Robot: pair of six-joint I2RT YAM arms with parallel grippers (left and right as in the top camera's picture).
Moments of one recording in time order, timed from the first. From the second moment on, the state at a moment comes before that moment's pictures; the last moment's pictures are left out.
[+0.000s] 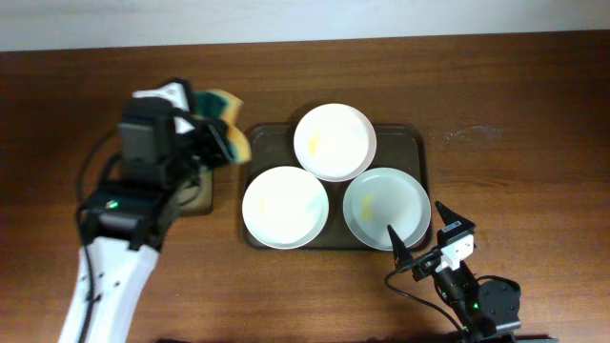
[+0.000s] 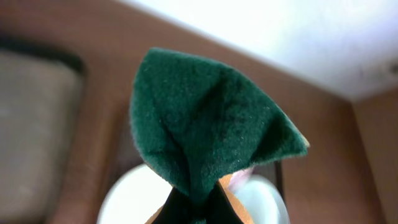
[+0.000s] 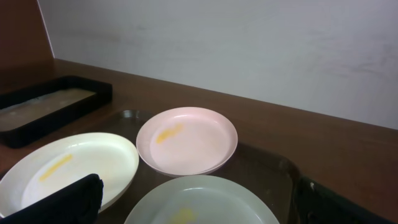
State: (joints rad) left arm -0.22 1.24 1.25 -0.66 0.17 -0.55; right arm 0.14 0.01 0.01 -0.05 -0.28 -0.05
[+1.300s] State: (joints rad) left arm -0.46 1.82 1.26 -0.84 0.09 -0.72; right arm 0.14 0.01 0.01 -0.05 -0.28 -0.05
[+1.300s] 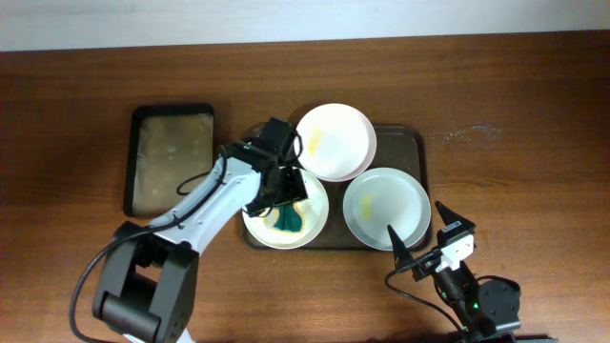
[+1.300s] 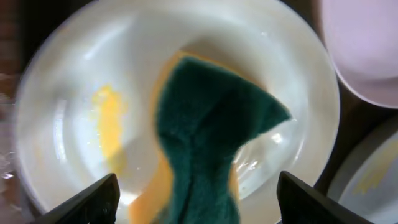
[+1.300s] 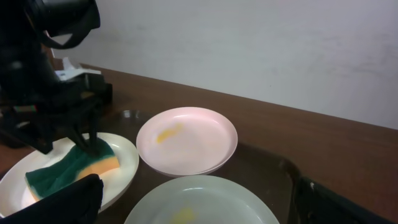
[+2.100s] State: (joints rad) left arm -0.12 1.52 1.43 -1.23 -0.06 -0.60; right arm 0.14 0.01 0.03 0.92 -0.73 0.21
